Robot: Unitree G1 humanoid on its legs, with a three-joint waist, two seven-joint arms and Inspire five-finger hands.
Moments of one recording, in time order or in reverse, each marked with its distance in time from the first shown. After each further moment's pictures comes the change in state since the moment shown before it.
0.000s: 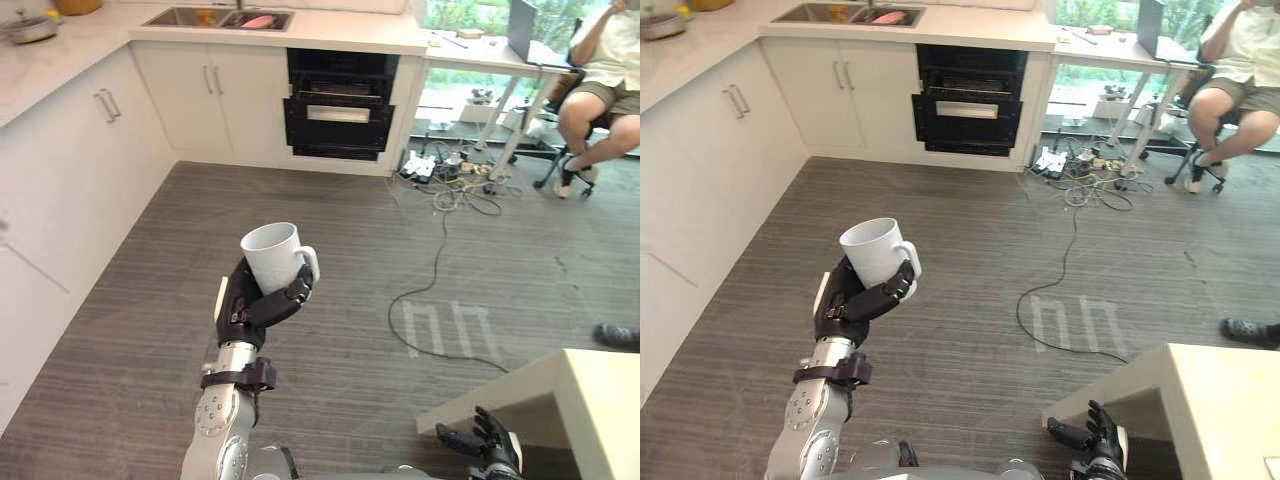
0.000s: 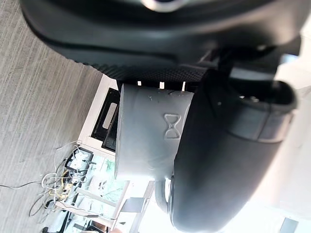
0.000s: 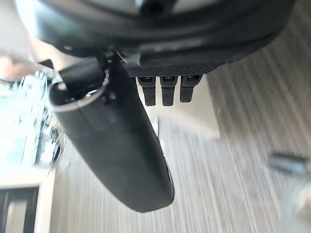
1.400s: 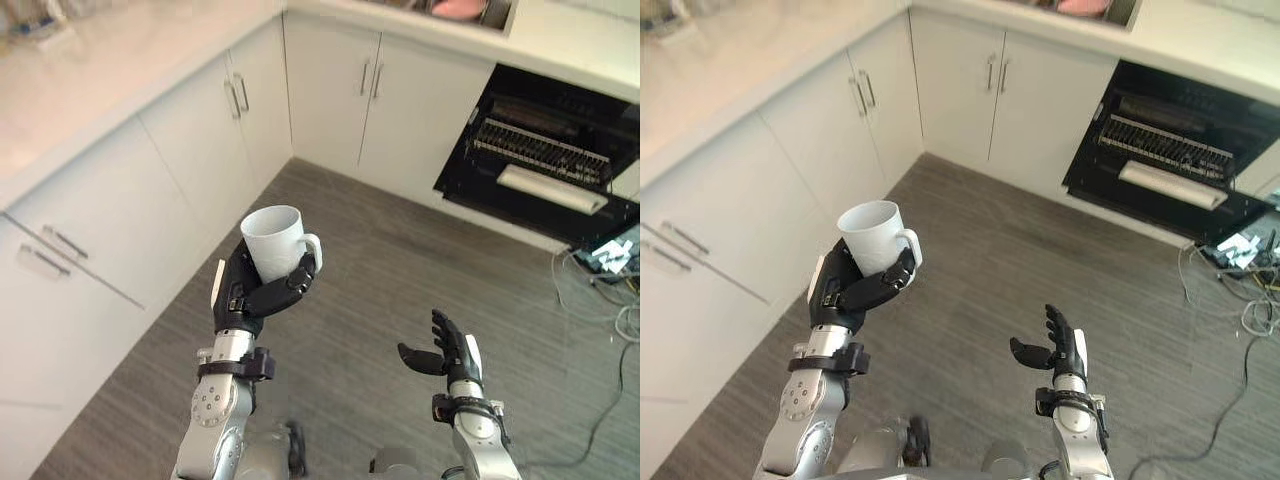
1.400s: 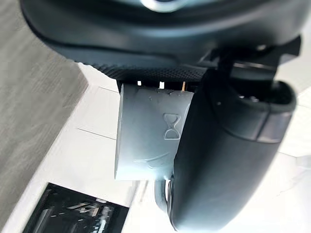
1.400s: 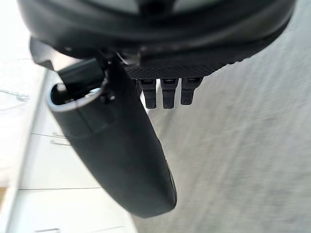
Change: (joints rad) left arm -0.027 0.047 -0.010 -0.063 0.039 -0.041 0.047; right arm -0.082 -0.005 0.099 -0.330 -0.185 -0.024 -0.039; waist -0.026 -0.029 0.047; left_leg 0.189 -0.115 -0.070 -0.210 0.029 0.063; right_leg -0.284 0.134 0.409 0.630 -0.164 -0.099
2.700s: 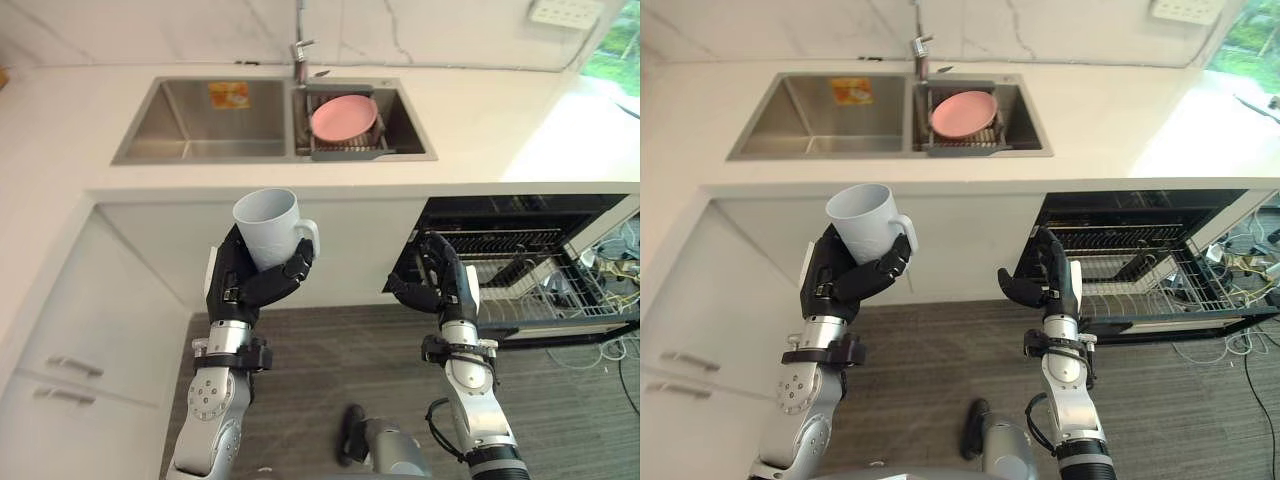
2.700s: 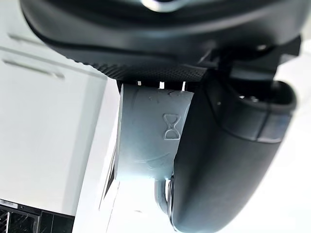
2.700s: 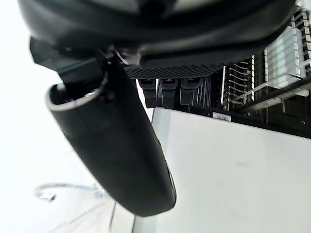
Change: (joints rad) left arm -0.034 -0.031 0.001 0.034 0.000 -0.010 0.010; right arm -0.102 -0.017 0.005 -0.236 -0.007 -0.030 -0.045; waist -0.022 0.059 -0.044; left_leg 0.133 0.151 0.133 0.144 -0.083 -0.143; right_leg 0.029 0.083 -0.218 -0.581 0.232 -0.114
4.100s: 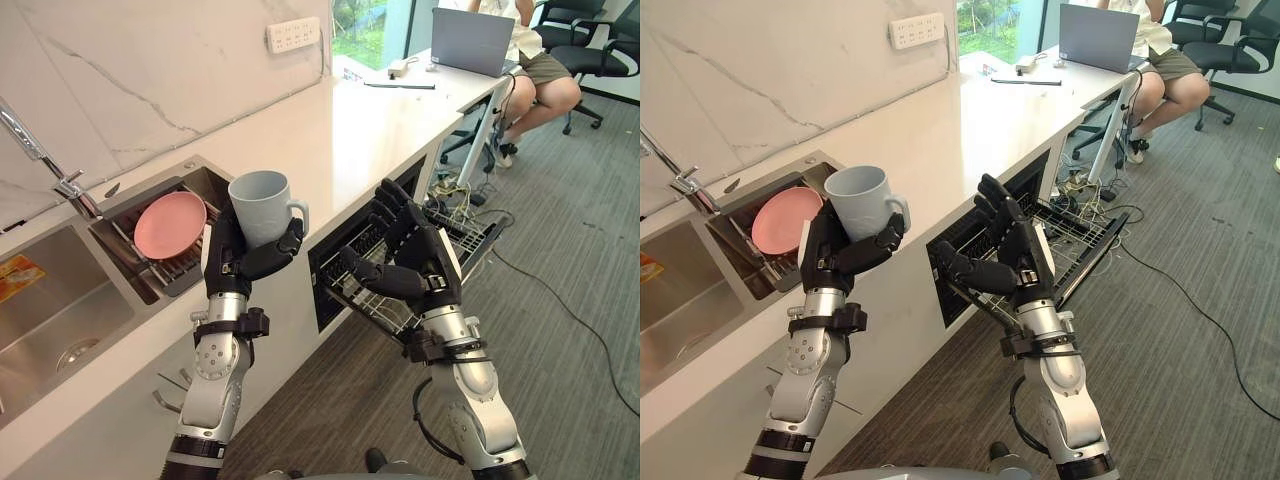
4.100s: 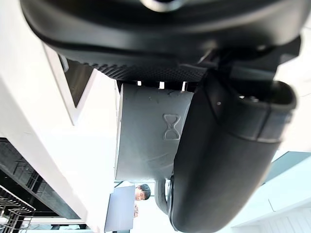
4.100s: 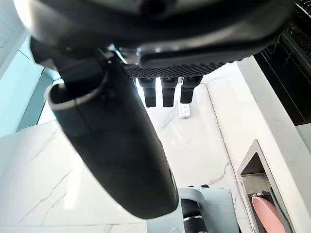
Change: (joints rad) left arm -0.199 0.052 0.078 0.160 0.083 0.001 0.066; right arm 0.023 -0.038 0.224 -0.376 0.396 -0.042 0.254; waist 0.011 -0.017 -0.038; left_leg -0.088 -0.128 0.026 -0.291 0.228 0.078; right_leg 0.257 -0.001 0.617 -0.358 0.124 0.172
